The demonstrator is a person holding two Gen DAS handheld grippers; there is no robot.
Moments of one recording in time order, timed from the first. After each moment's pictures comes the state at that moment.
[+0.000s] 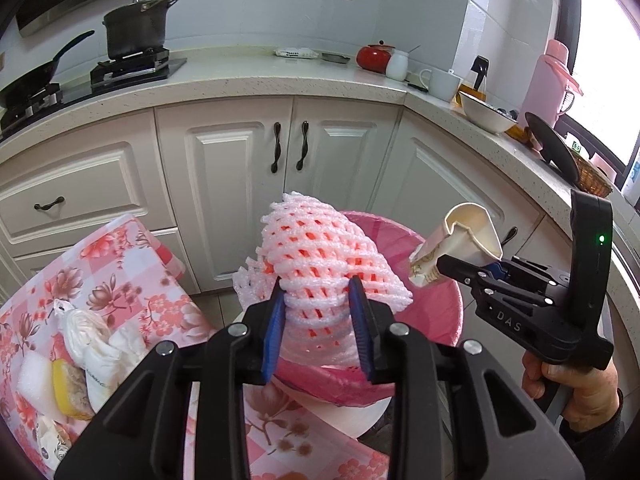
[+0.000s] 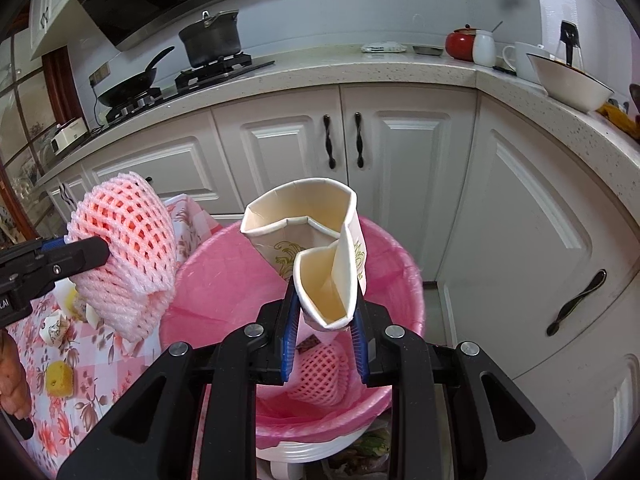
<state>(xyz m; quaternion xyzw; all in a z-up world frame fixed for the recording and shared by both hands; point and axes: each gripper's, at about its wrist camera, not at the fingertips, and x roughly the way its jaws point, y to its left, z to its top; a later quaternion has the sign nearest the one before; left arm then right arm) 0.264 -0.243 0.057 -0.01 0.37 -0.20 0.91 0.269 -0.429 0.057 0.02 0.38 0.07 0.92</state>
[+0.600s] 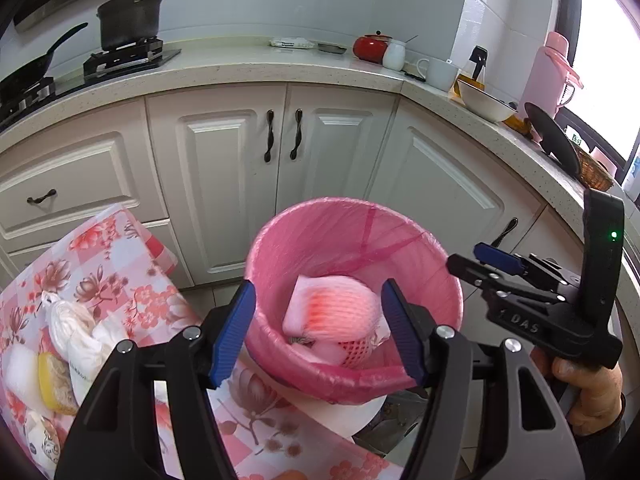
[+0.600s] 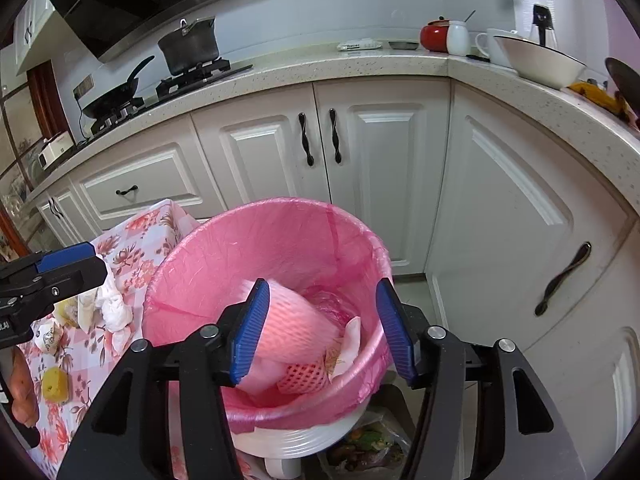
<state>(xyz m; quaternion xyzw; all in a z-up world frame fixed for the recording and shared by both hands) 0.263 -0.250 0.041 -0.01 0.37 -0.20 0.91 0.254 -0.450 0.051 0.04 0.38 0.04 0.92</state>
